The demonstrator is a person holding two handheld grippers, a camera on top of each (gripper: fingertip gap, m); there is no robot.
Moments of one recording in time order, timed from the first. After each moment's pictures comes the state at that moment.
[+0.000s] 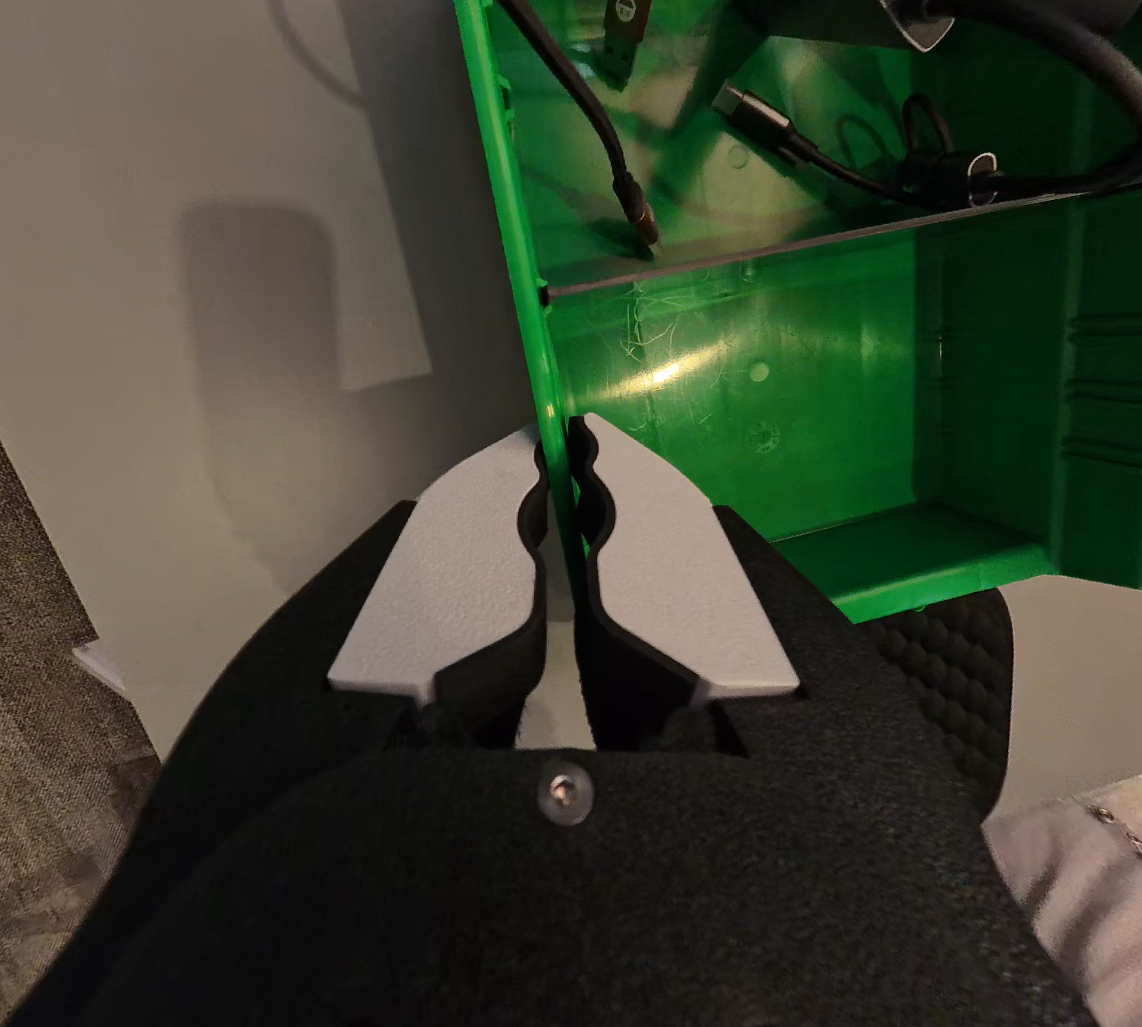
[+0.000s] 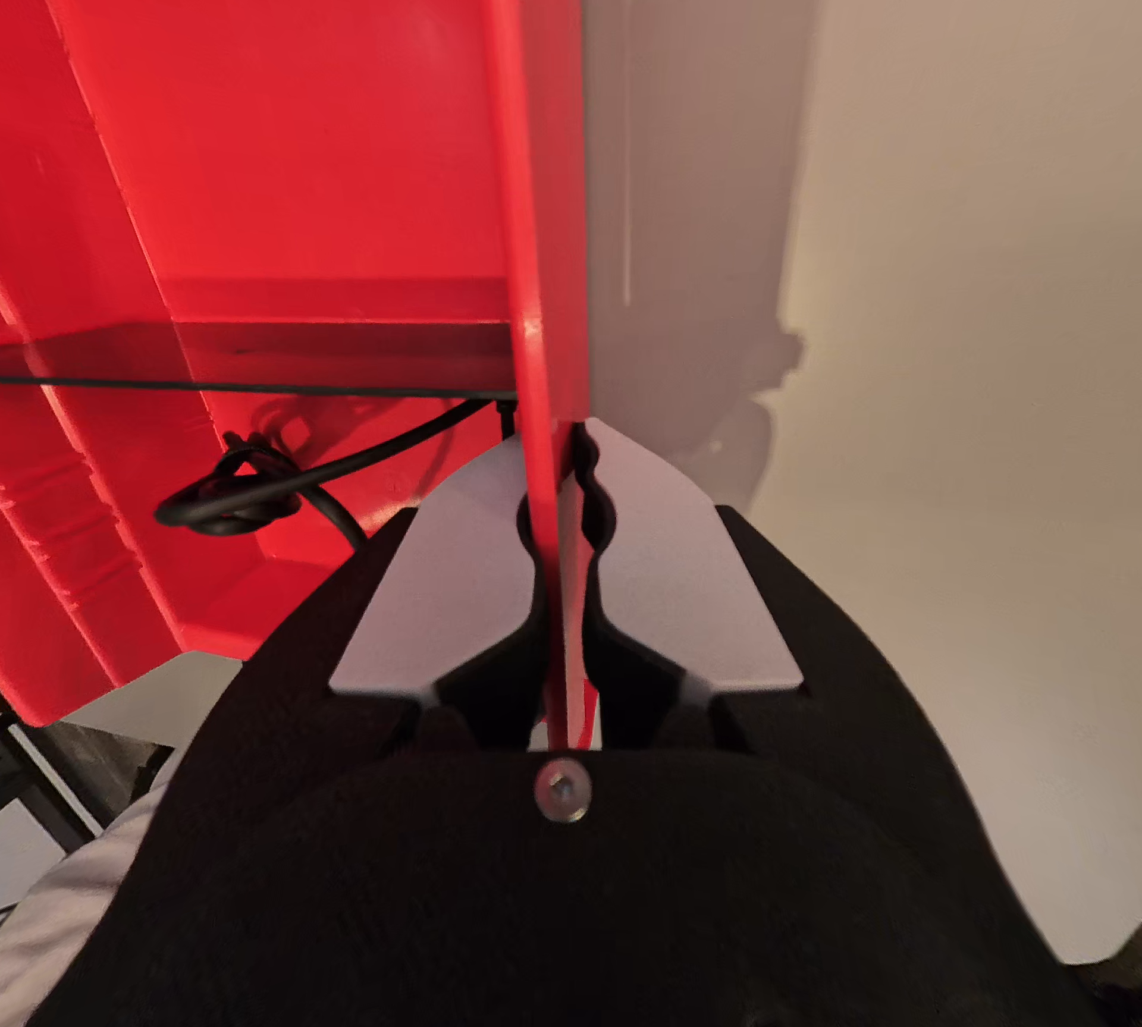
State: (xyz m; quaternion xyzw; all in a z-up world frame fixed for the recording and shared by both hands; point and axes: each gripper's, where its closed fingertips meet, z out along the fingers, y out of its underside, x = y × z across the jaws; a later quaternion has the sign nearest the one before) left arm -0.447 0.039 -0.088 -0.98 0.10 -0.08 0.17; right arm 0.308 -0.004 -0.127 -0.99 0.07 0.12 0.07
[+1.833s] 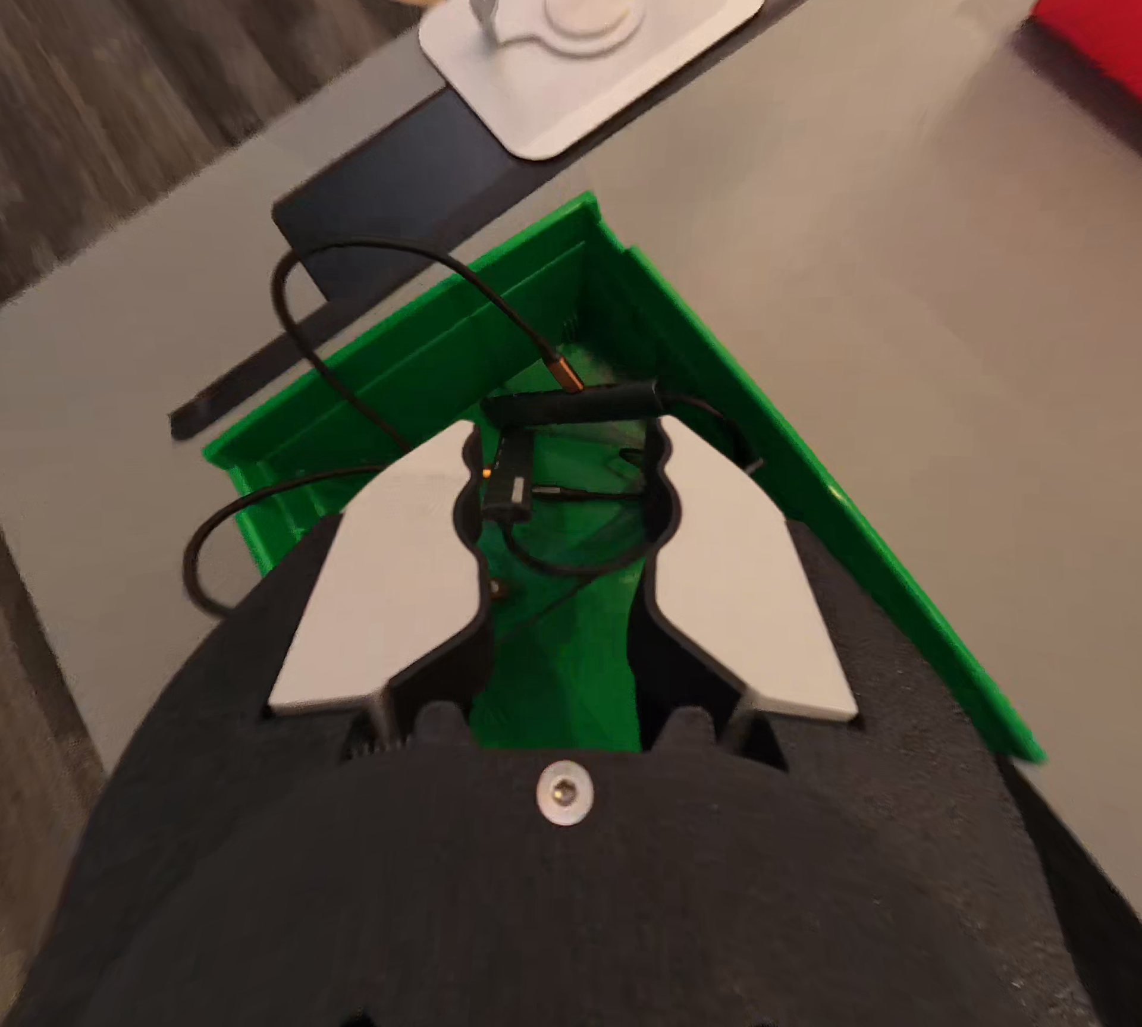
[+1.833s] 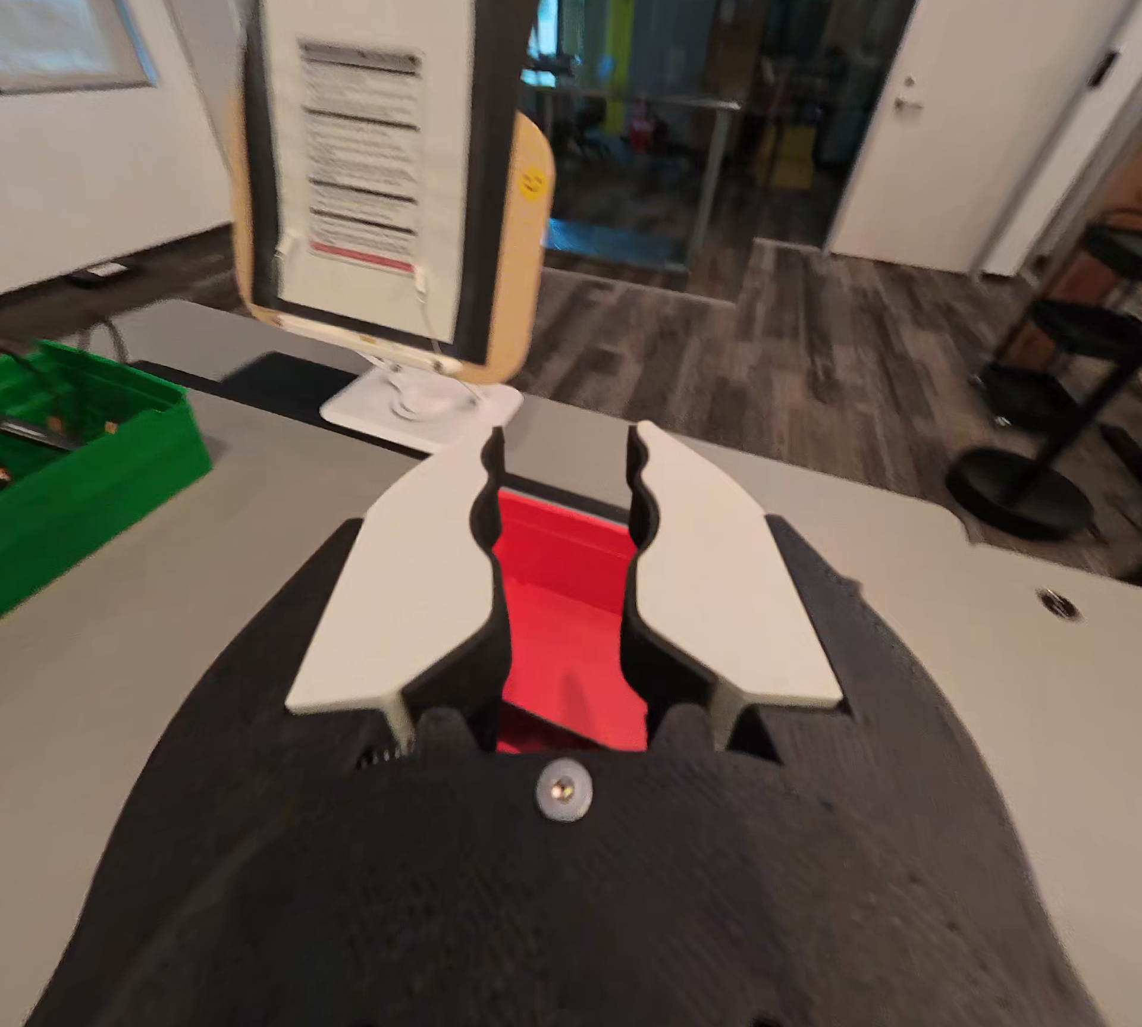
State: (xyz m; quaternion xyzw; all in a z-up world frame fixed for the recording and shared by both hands) left arm -0.308 0.093 -0.002 -0.87 0.33 -0.07 0.36; right arm 0.198 0.031 0.143 -0.74 -0.13 0.08 0.65
